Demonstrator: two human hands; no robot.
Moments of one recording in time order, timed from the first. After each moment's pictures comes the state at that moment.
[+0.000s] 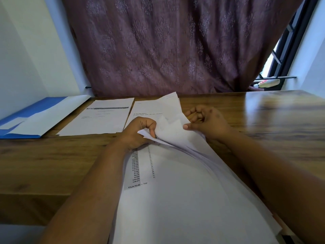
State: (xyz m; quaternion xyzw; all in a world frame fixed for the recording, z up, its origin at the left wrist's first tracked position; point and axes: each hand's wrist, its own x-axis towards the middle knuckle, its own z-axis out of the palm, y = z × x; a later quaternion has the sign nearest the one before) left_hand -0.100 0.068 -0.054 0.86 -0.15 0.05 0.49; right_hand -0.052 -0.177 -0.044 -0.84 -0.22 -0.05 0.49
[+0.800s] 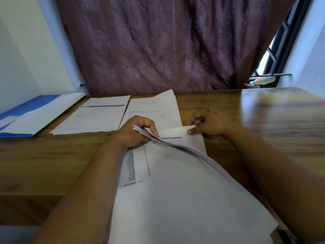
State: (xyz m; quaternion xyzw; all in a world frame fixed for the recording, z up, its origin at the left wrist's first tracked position) left_hand -0.098 0.068 -0.051 0.87 -0.18 0.02 0.47; right_hand -0.051 -0.195 -0.035 -0.91 -0.20 0.06 0.36
